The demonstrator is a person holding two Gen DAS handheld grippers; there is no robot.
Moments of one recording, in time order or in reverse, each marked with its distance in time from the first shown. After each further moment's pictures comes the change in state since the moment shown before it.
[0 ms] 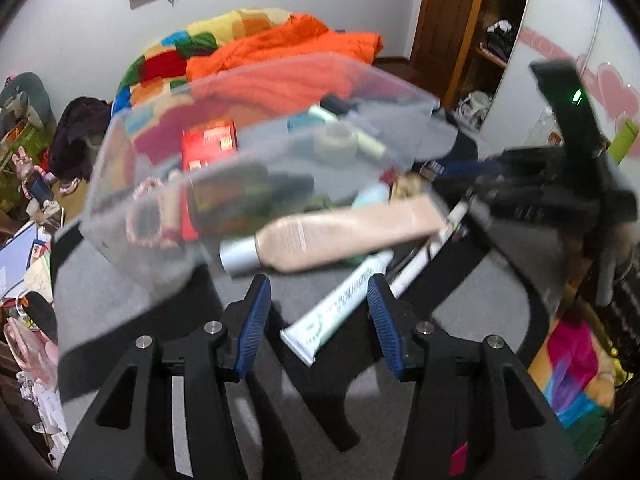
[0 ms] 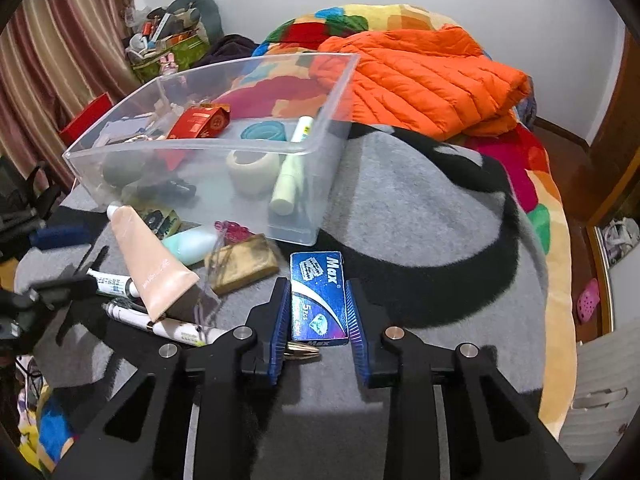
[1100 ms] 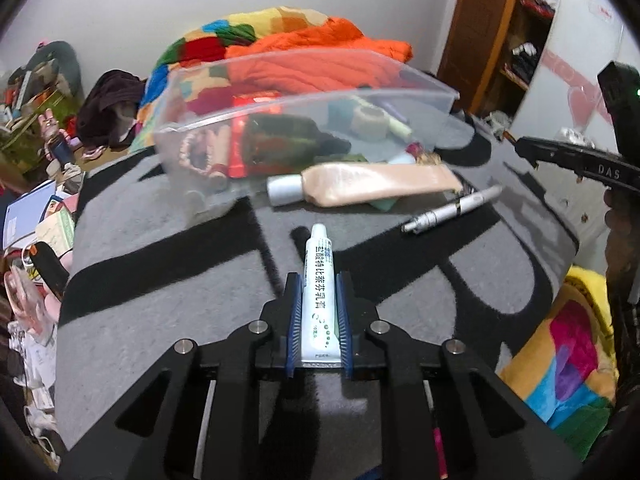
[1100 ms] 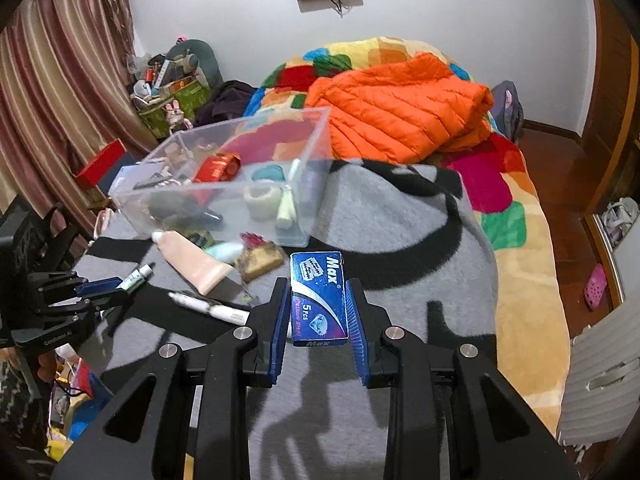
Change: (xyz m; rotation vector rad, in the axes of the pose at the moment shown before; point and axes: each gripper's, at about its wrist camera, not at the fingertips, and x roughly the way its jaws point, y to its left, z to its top) left arm -0.032 0.017 -0.042 -0.126 -0.052 0.043; right arm -0.075 -0.010 -0.021 0.080 -0.146 0.053
